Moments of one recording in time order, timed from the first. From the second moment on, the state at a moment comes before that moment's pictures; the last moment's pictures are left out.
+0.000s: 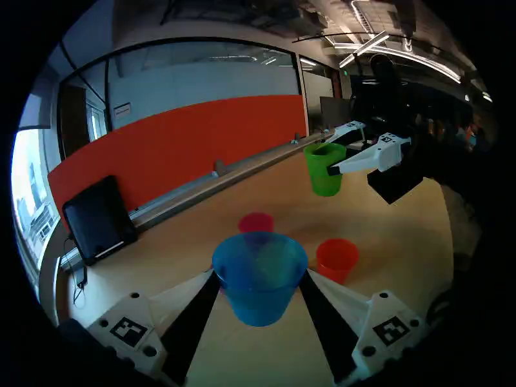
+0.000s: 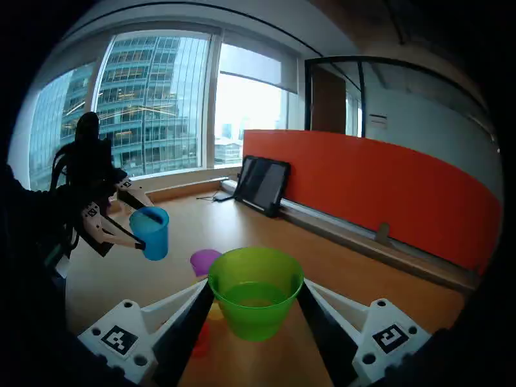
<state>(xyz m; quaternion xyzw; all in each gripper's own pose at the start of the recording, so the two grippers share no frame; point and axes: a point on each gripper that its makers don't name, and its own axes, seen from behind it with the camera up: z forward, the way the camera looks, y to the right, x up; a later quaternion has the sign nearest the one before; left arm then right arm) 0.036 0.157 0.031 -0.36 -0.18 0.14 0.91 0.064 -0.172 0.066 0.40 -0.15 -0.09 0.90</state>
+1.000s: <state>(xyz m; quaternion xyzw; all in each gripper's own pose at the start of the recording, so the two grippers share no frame) -0.063 0.160 0.026 -0.38 -0.29 0.16 0.86 -0.004 -0.164 0.079 0.40 -0.24 -0.13 0.88</state>
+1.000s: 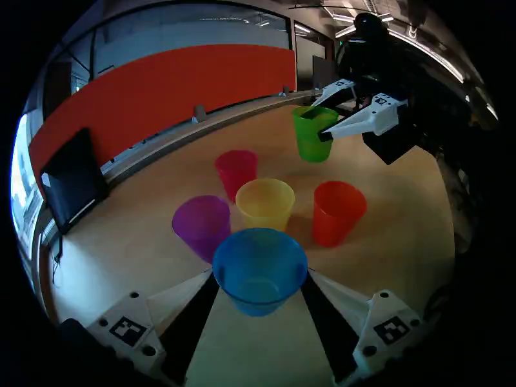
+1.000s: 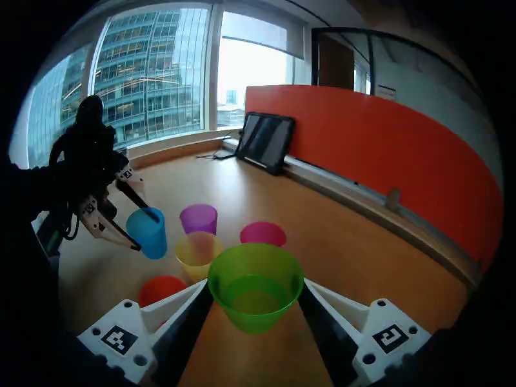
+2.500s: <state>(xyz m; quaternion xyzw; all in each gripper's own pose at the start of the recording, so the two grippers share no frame) -0.098 0.133 0.003 -0.36 -0.34 0.13 0.86 -0.080 -0.161 0.077 0.39 -0.29 -0.15 0.86</state>
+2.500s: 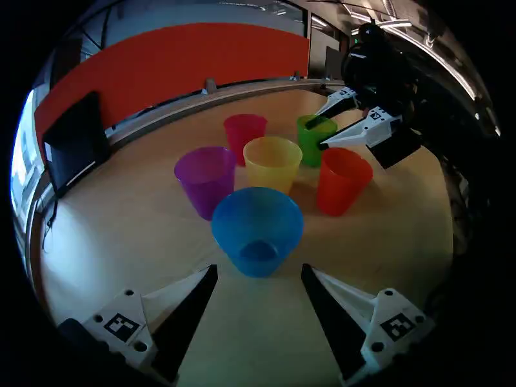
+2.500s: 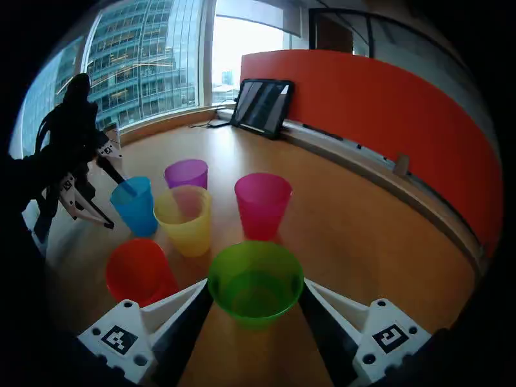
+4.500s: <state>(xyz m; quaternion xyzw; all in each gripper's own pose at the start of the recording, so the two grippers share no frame) -0.055 0.076 -0.040 -0.26 -0.29 0.09 0.92 -0.029 -0.084 -0.004 0.28 -0.21 -0.11 0.93</state>
